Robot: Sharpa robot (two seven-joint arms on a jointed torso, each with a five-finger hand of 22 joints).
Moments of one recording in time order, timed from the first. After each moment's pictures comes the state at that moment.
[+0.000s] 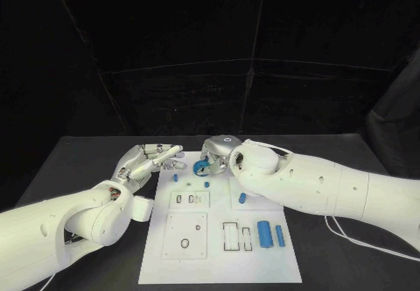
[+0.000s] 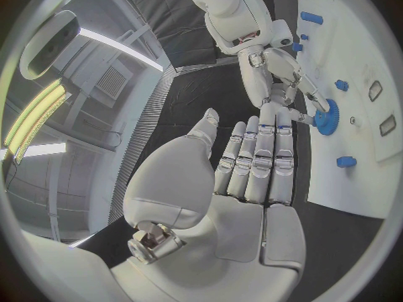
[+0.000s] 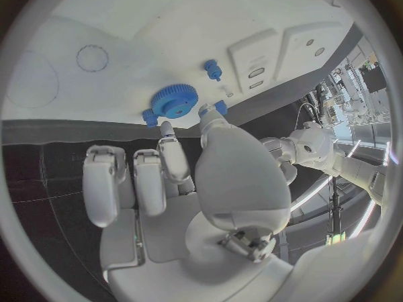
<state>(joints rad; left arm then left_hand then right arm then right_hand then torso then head) 1.20 -0.93 -0.10 1.68 -0.07 -0.37 0.54 1.25 0.08 0.01 0.01 0.05 0.95 0.22 0.10 0.07 1.05 0.16 0.10 0.07 1.14 0.11 0.18 0.19 0.18 0.94 0.22 0.29 0.11 1.25 -0.48 0.00 1.33 -1.70 -0.20 -0.34 1.24 -0.12 0.05 0.28 0.19 0.97 0.15 0.07 0.07 1.40 0.07 1.27 1.29 1.46 -0.01 1.52 1.31 0.04 1.47 0.10 1.53 1.31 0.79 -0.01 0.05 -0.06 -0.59</state>
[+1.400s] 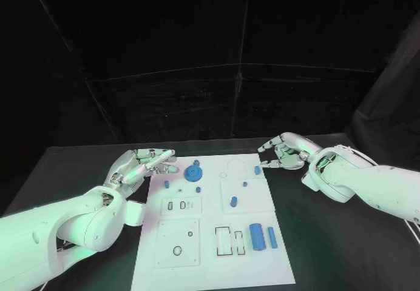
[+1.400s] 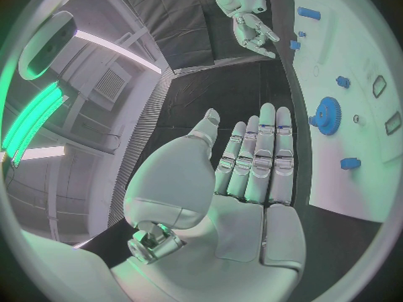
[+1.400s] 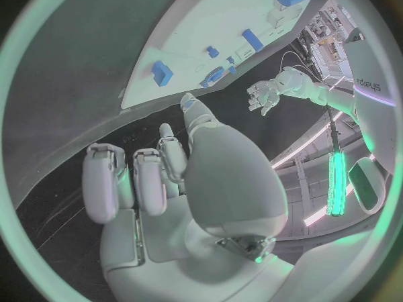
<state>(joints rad) 1.20 -0.92 -0.10 1.65 -0.07 -0.36 0.54 1.26 0.08 0.01 0.01 0.05 0.95 0.22 0.10 0.07 1.06 0.17 0.10 0.07 1.14 0.11 0.18 0.20 0.18 0.94 0.22 0.29 0.10 1.20 -0.98 0.00 1.41 -1.17 -0.39 0.15 1.41 -0.12 0.05 0.13 0.25 0.90 0.13 0.07 0.07 1.39 0.05 1.25 1.29 1.46 -0.02 1.50 1.31 0.04 1.44 0.09 1.50 1.31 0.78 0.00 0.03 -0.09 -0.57</state>
